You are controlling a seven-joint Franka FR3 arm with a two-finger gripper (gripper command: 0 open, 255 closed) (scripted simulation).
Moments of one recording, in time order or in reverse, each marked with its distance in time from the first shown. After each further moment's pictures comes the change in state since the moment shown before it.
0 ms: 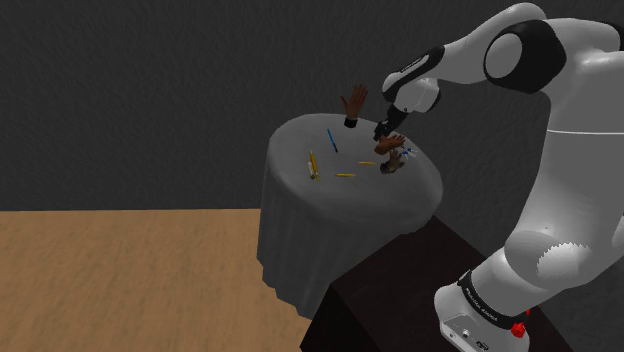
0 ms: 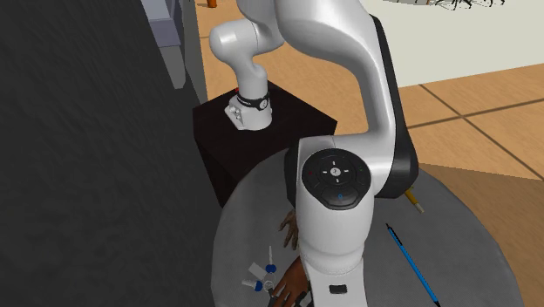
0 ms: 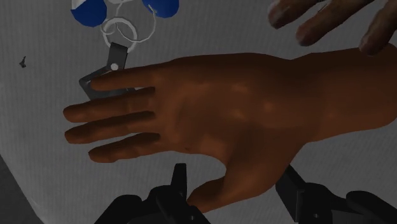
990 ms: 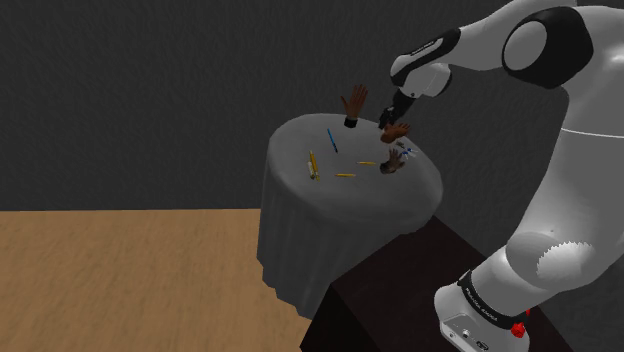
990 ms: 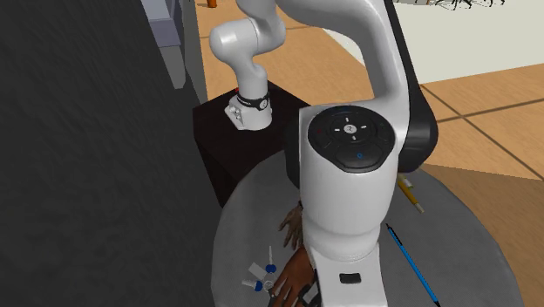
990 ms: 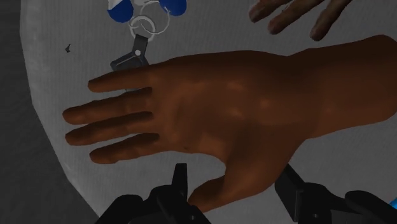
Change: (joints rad) arm 0.027 -0.097 -0.041 0.013 -0.062 -0.105 0.049
